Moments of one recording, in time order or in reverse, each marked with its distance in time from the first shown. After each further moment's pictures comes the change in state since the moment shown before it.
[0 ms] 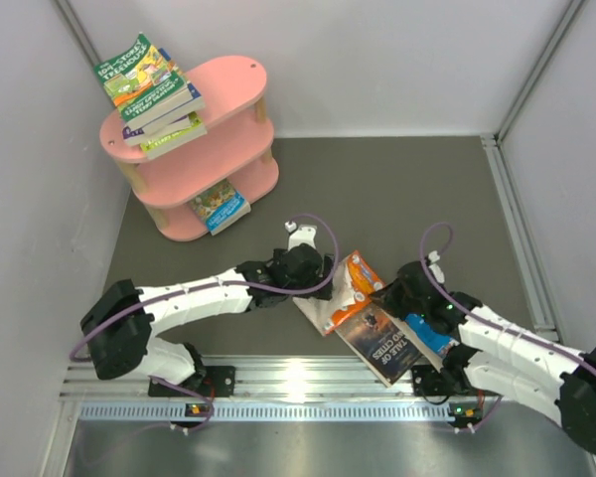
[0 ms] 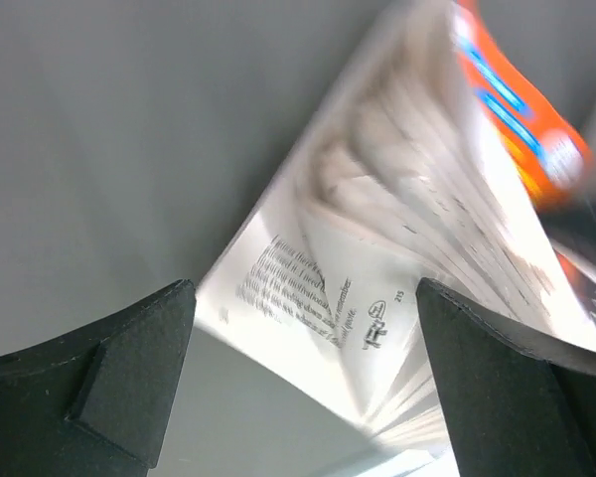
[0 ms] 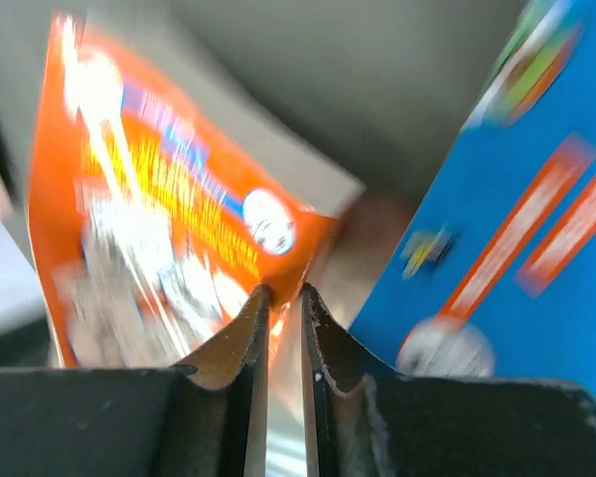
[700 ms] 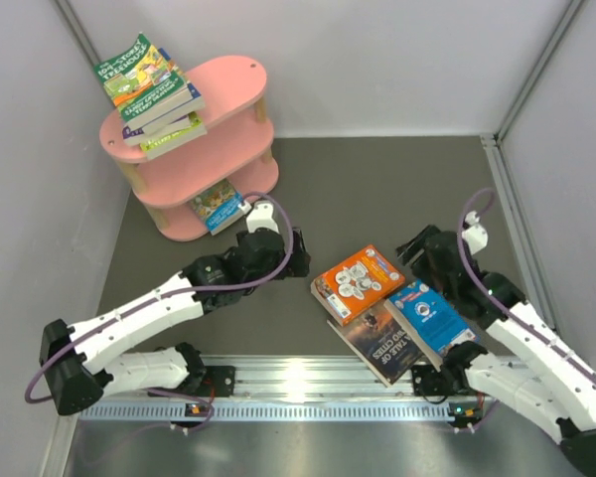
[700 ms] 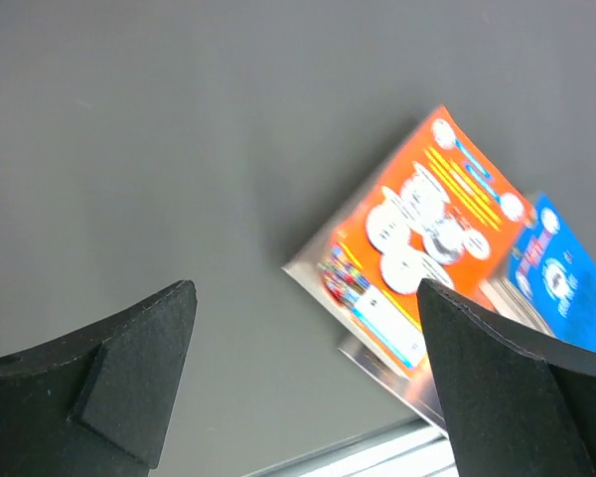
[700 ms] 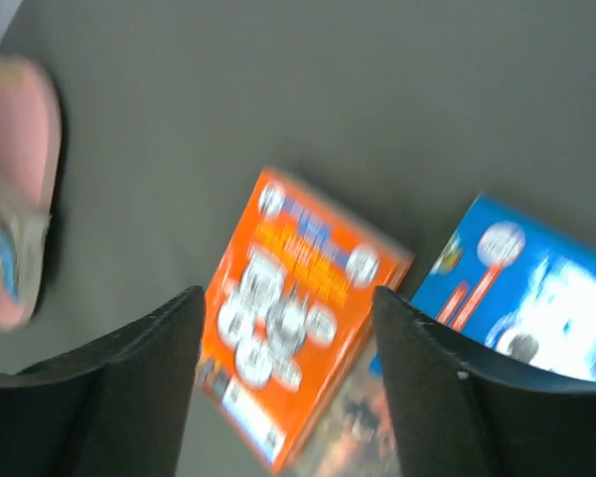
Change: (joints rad) left arm 0.079 -0.304 0.079 -0.216 -0.137 -0.011; right arm -0.008 -0.134 0.395 -0.432 0.339 -0.260
